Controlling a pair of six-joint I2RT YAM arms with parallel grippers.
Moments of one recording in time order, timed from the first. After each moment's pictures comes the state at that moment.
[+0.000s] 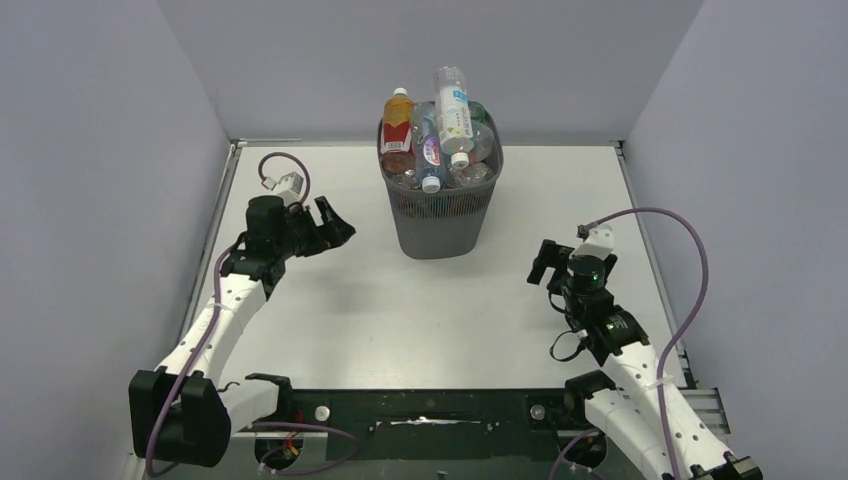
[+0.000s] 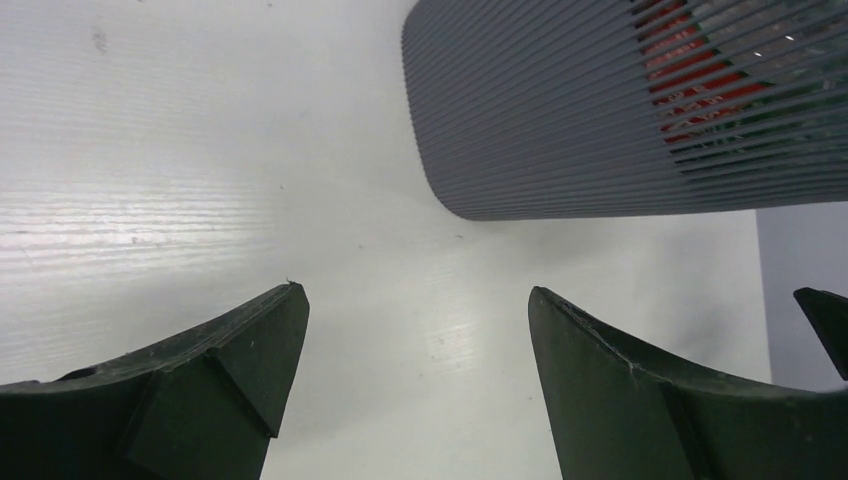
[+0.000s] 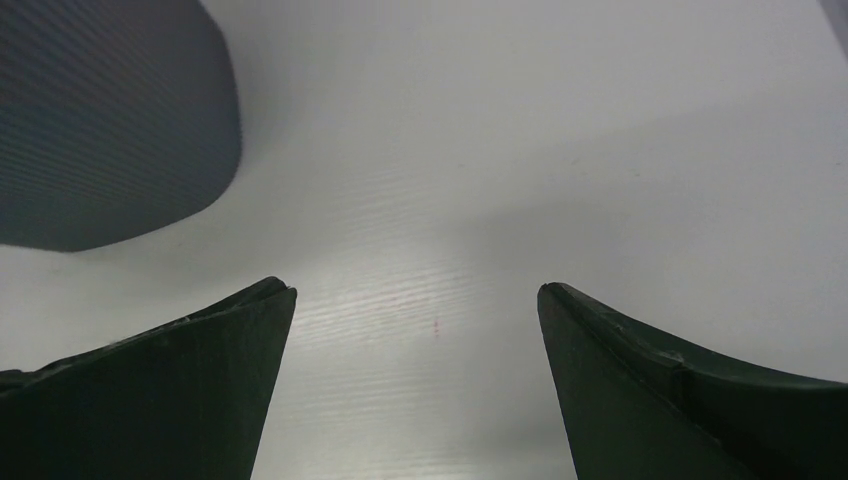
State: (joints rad) left arm -0.14 1.13 0.83 -0.24 0.31 -0.53; right arm 0.31 0.67 0.54 -0.38 0.31 0.38
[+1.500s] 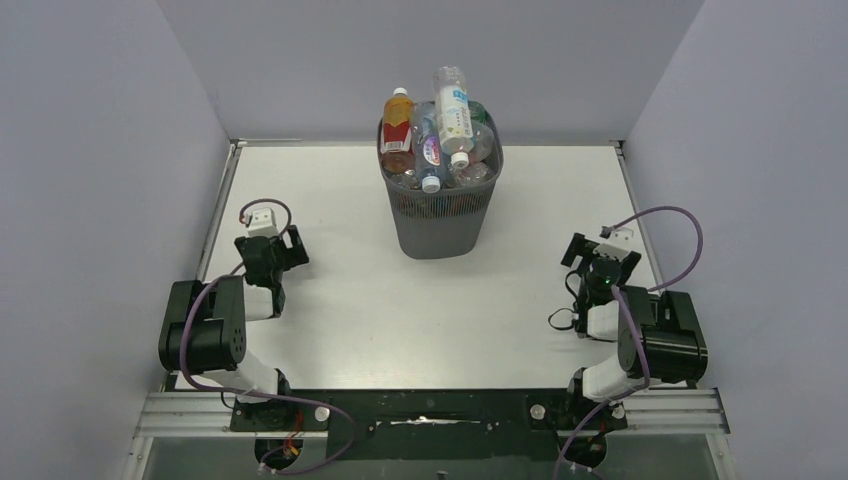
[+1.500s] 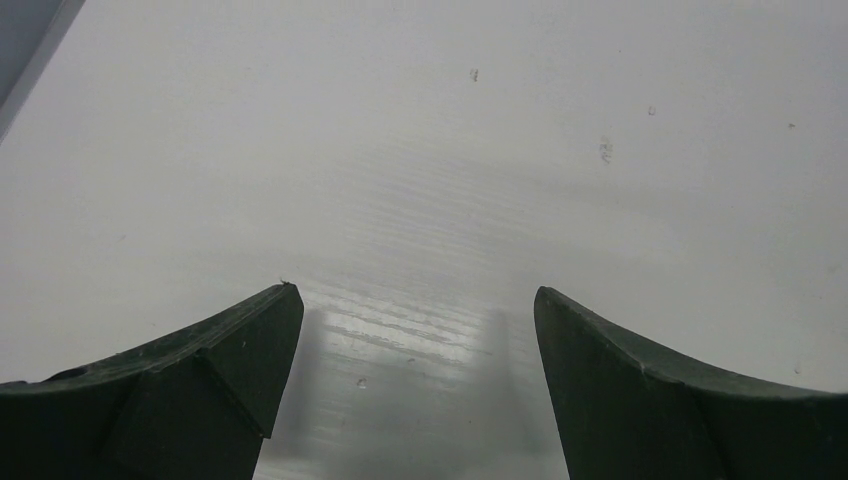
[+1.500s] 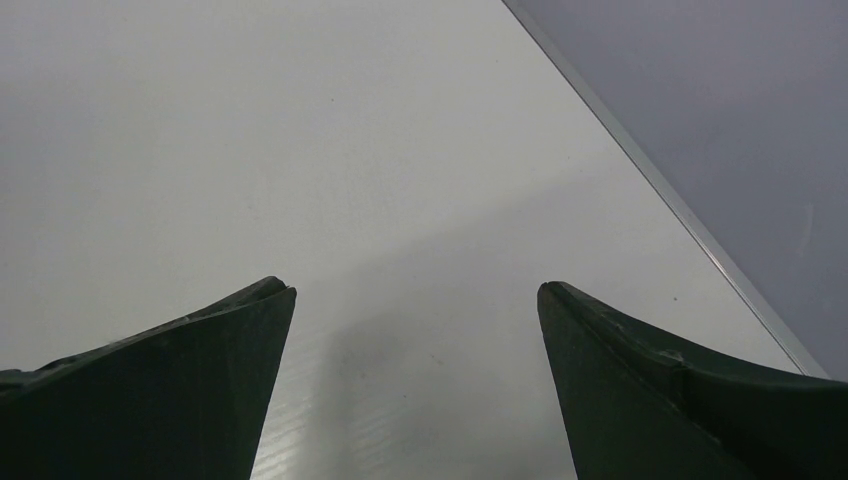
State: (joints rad) left arm 0.08 1.57 0.40 0.77 -0.10 -0.15; right arm -0.14 1.50 0.23 1.06 0.28 0.04
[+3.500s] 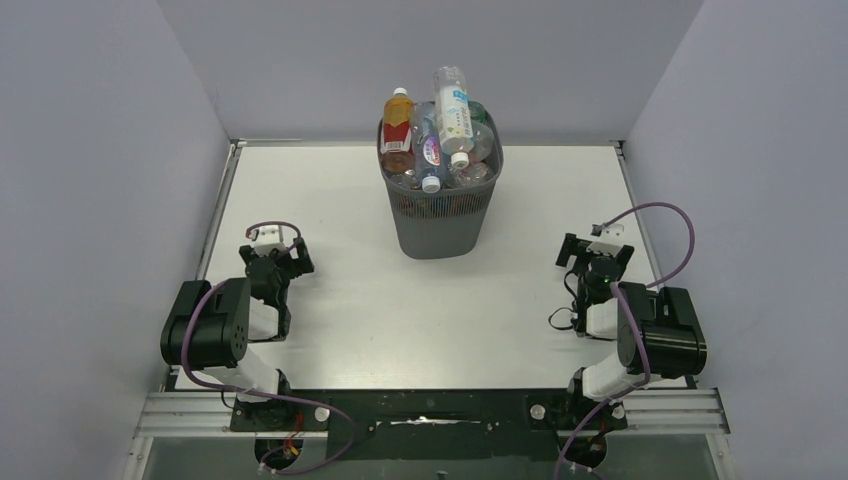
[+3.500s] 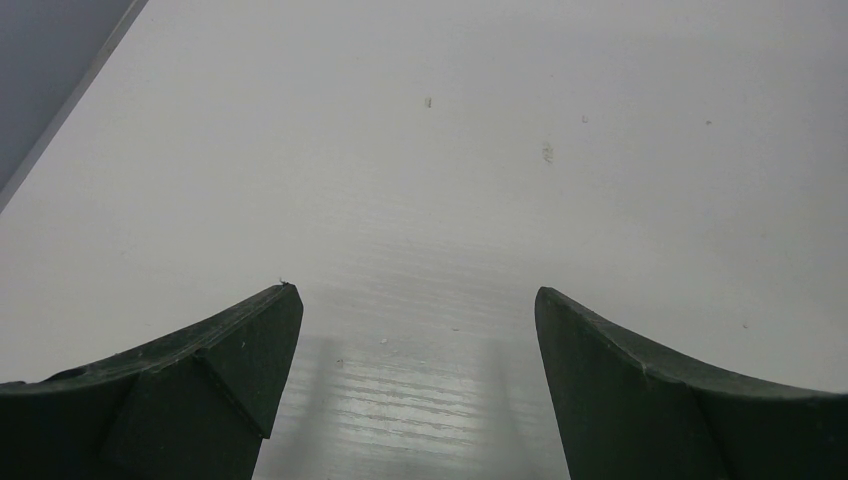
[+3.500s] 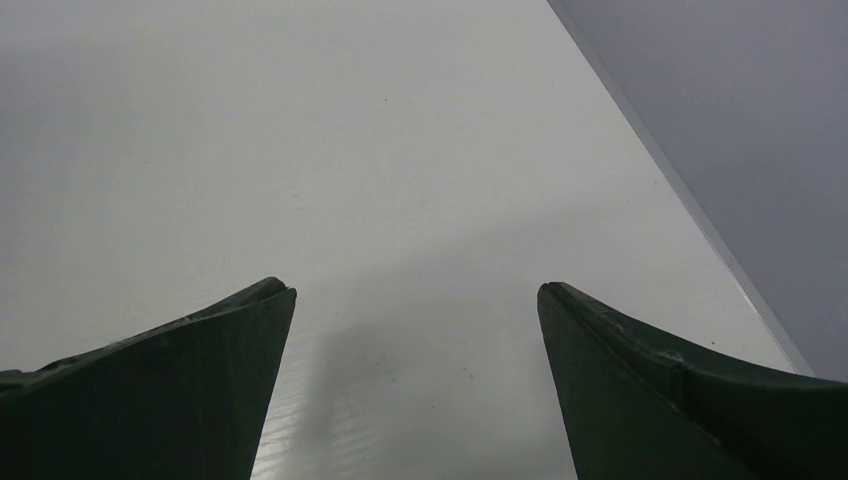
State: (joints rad) left arm 0.05 1.60 0.22 1.16 -0.08 -0.09; right arm -0.13 1.54 0.22 1.11 0.18 -0.03
